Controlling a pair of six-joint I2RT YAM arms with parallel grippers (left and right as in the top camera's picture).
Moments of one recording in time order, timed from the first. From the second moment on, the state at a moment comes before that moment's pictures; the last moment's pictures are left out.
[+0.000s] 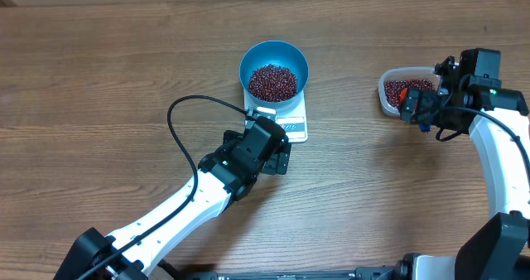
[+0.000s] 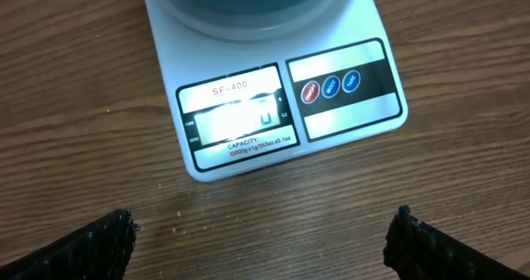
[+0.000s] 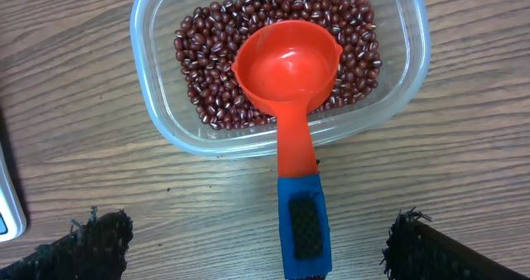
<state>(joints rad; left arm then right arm) -0.70 1.46 0.84 -0.34 -0.24 -0.42 -0.21 1.55 1.21 -0.85 -0.11 0.01</state>
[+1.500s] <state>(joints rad) -0.37 0.67 0.84 -0.58 -0.25 -0.36 -0.21 1.55 1.21 -0.85 -0.11 0.01</state>
